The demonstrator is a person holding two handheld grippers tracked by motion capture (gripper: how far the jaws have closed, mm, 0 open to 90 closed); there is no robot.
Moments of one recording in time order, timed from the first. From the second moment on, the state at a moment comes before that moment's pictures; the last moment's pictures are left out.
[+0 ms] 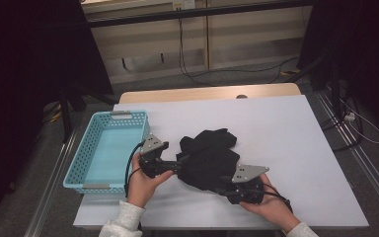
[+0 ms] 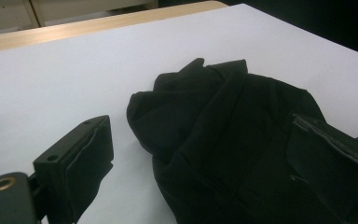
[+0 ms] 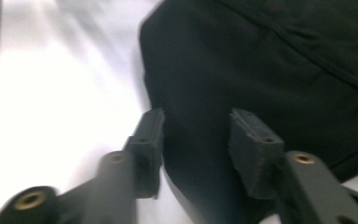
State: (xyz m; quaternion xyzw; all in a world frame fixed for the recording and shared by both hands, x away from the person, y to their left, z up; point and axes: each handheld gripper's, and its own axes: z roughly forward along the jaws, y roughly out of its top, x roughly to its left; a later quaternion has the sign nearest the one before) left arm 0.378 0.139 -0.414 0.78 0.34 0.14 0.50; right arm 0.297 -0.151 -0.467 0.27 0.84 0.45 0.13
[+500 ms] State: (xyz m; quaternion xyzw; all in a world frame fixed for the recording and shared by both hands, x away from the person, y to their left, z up) left arm 0.372 0.128 -0.419 0.79 0.32 0.15 0.50; right arm 0.312 -0.203 -0.447 0.36 0.78 0.48 0.16
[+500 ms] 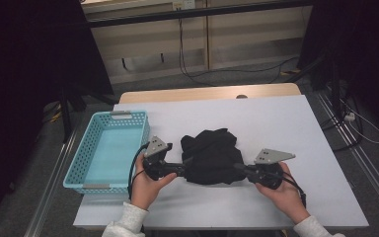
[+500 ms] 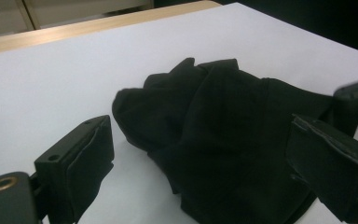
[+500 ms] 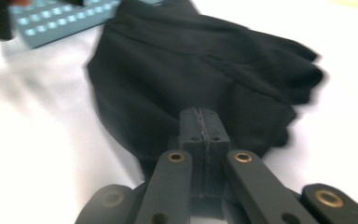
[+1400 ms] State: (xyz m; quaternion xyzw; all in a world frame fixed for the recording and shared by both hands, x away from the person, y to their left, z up) left arm 0.367 0.112 -0.442 0.81 0.30 0.13 0.49; right arm 0.314 -0.259 -0.443 0.43 0.74 0.47 0.23
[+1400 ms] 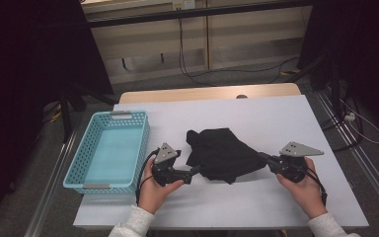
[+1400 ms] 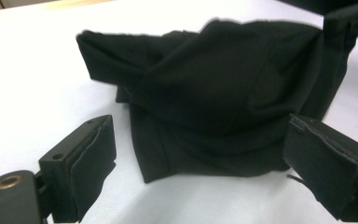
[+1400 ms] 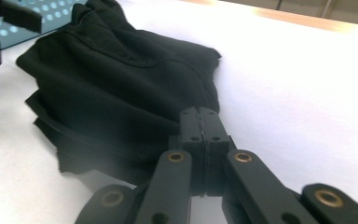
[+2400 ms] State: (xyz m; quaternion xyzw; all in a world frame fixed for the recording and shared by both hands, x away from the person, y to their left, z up) left arm 0.367 0.075 -0.459 0.85 0.24 0.11 0.47; right arm 0.307 -0.289 -0.446 0.47 0.72 0.46 0.24
